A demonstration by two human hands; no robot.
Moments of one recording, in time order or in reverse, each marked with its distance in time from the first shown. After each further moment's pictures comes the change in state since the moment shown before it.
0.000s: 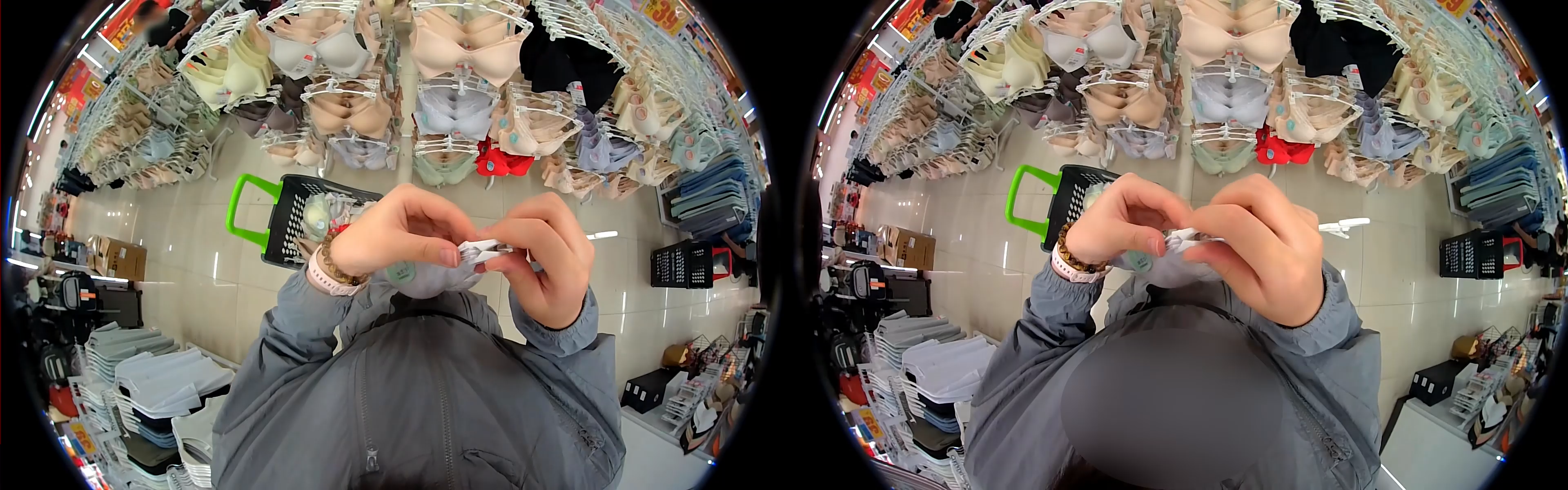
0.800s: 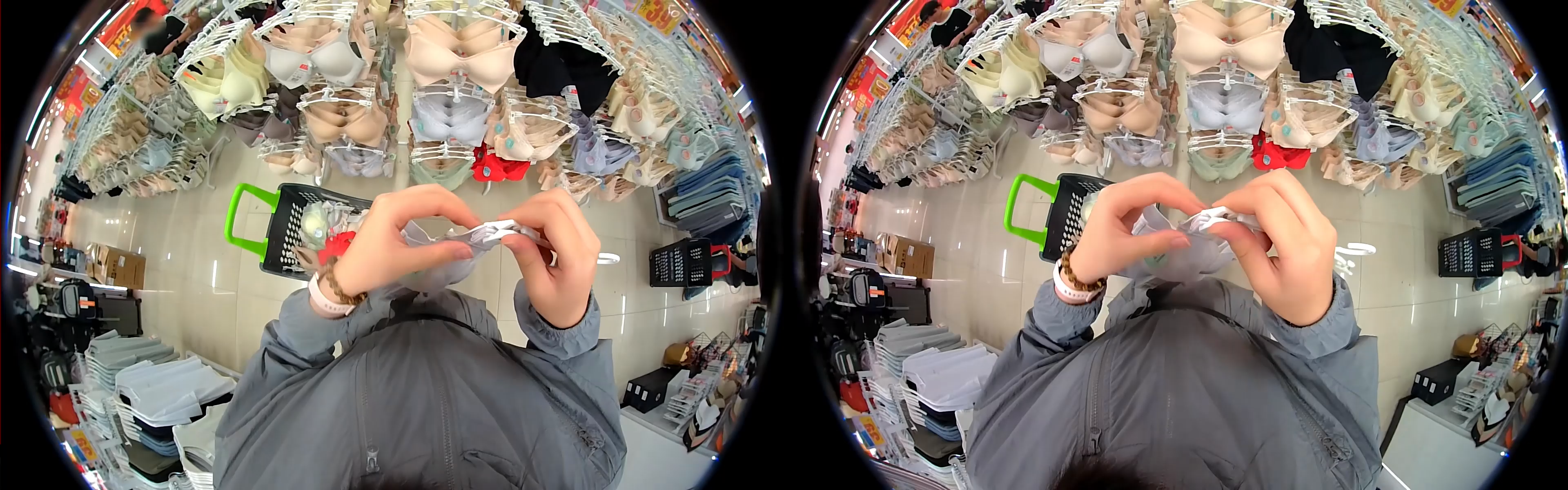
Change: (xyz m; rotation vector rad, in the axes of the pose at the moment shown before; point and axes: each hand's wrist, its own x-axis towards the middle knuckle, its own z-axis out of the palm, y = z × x) left_hand 0.016 -0.004 0.006 0.579 0.185 0.410; right_hand 0.002 0.006 -0.008 -0.028 0.046 0.163
